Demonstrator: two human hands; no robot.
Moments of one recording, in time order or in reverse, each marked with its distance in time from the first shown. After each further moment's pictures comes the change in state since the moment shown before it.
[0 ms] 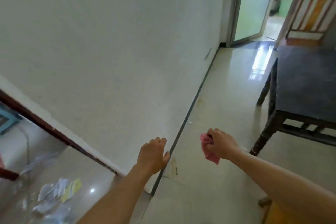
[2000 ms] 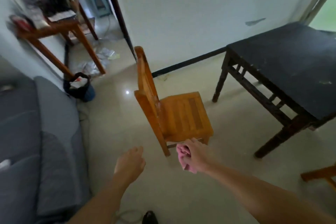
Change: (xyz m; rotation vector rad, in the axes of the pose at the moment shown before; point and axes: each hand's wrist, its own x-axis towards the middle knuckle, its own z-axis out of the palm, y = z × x) left_hand -0.494 0.894 0.195 -0.207 -0.207 -0.866; right_hand -0.636 0.630 -0.065 -0.111 -0.429 -0.735
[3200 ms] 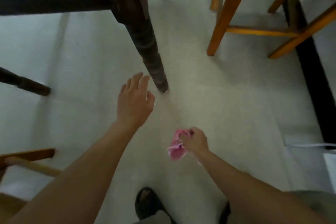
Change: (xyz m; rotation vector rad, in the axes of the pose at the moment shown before) left_hand 0.429 0.608 0.413 -0.053 0.221 1.268; right_hand 0.075 0.610 0.384 1.249 0.771 1.514
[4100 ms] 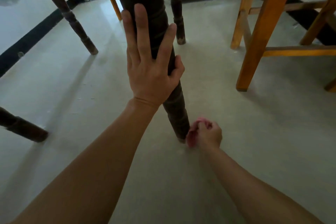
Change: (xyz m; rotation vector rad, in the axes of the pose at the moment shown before) left_hand 0.148 -0.038 0.074 0.082 1.075 0.537; right_hand 0.223 -0.077 0.082 0.493 0.351 -0.175
